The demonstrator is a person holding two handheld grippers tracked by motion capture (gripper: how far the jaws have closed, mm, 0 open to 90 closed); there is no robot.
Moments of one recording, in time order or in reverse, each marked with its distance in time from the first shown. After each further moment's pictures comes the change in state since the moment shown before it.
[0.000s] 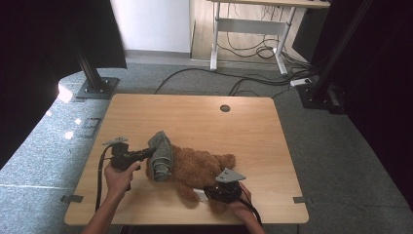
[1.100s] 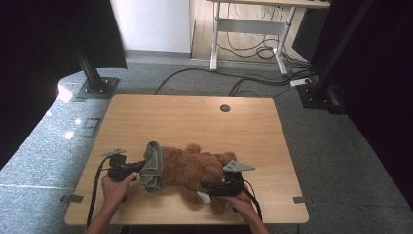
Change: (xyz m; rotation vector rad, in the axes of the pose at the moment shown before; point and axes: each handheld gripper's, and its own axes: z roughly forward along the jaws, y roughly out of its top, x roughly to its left) left arm 0.022 -0.036 0.001 0.074 0.024 -0.050; right arm -0.015 0.020 -0.008 -0.074 0.129 0.235
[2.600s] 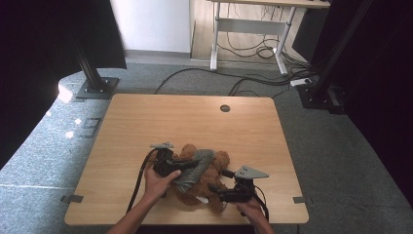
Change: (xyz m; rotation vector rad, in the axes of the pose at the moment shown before) left arm -0.112 0.024 0.090 0.112 -0.259 0.122; right arm 0.000 -0.006 -0.039 -0.109 0.047 -0.016
